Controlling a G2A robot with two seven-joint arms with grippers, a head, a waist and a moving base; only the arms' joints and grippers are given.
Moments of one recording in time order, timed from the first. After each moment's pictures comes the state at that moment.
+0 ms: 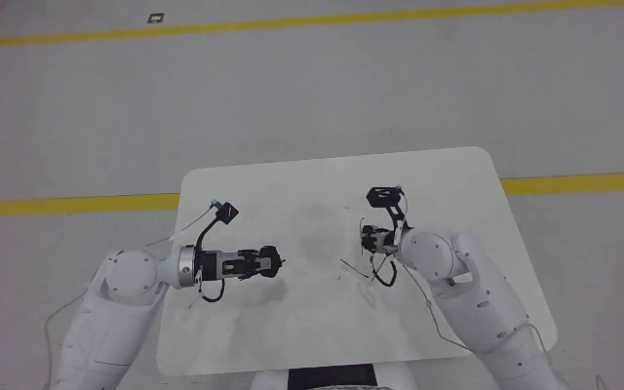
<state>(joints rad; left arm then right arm) 1.52 -0.97 -1.44 -1.77 -0.20 -0.34 -1.24 -1.42 -1.23 1.20 -1.85 -0.78 0.31 1.00</state>
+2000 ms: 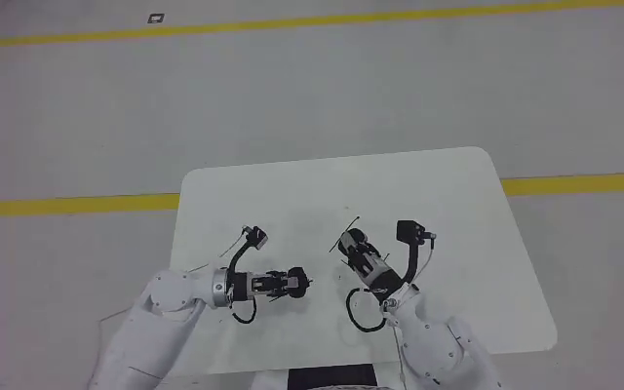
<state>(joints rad) 1.53 -1.04 -1.26 -1.62 -0.33 -0.34 -1.21 -1.87 -1.29 1.12 -2.15 -0.54 0.21 0.17</state>
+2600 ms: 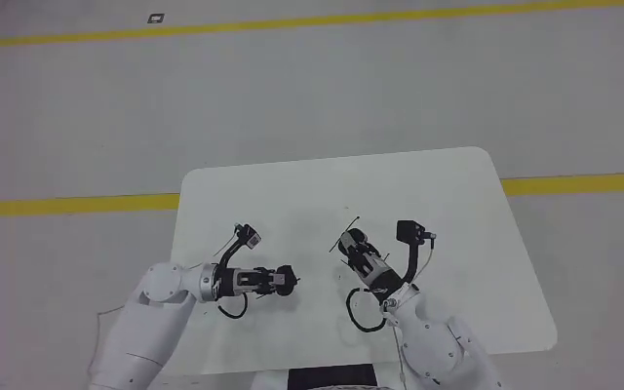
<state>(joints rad) 1.49 -1.08 -1.31 -1.49 -0.46 -0.34 -1.36 -1.87 -1.29 1.12 -2.15 -0.54 0.21 0.17</state>
